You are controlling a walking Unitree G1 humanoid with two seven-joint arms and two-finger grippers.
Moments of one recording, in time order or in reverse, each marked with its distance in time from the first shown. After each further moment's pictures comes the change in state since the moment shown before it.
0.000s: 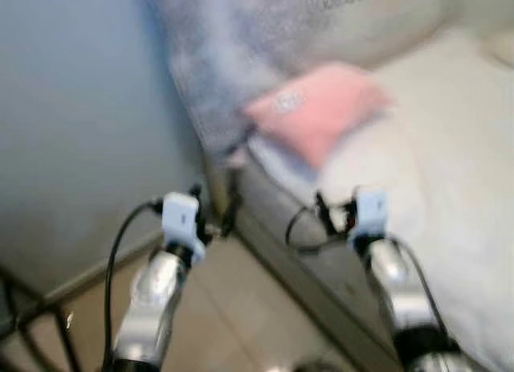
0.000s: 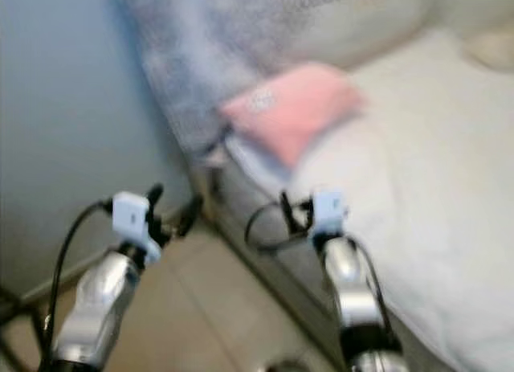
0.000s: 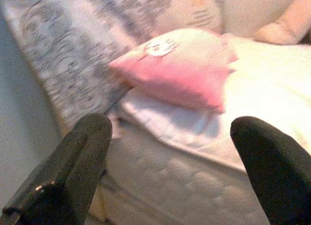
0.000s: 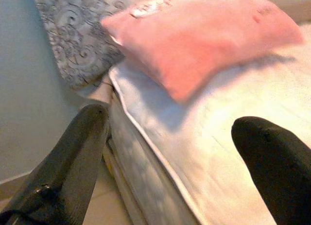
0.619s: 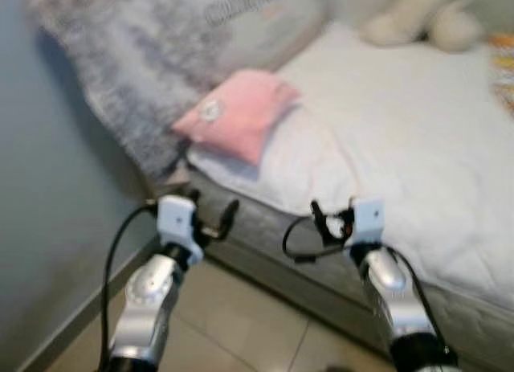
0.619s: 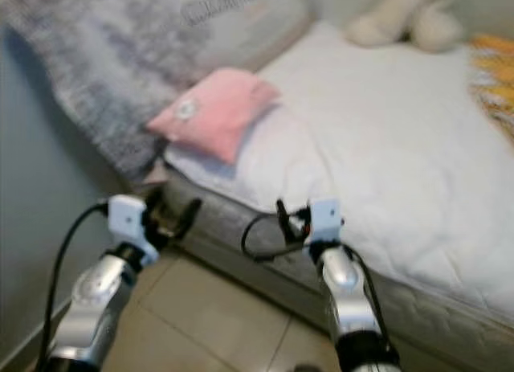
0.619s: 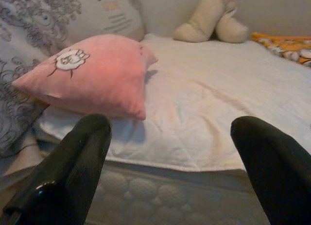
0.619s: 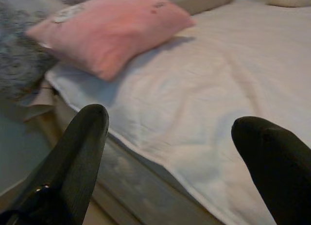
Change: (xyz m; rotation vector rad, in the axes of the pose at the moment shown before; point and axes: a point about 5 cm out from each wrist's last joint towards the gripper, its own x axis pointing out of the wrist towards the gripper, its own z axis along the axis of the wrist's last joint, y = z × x) left arm -0.003 0.005 -0.003 -0.037 0.015 -0.013; right arm -0.006 0.005 -0.007 0.030 0.019 0.009
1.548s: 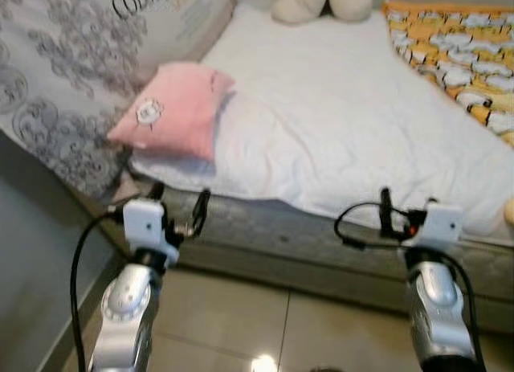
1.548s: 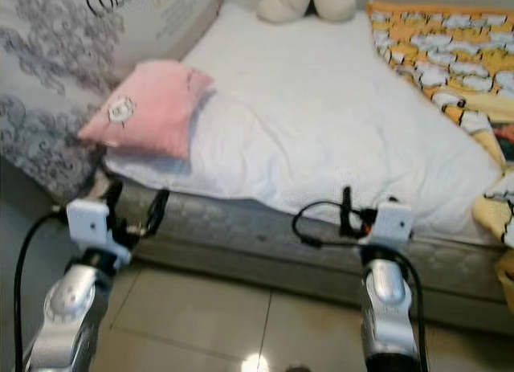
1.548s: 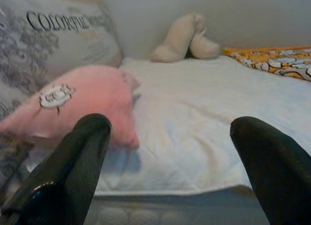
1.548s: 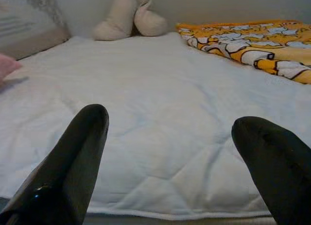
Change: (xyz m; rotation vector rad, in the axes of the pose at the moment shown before) left arm -0.026 0.018 0.024 0.114 -0.133 0.171; right arm -0.038 -0.061 0.015 0.016 -0.170 -0.396
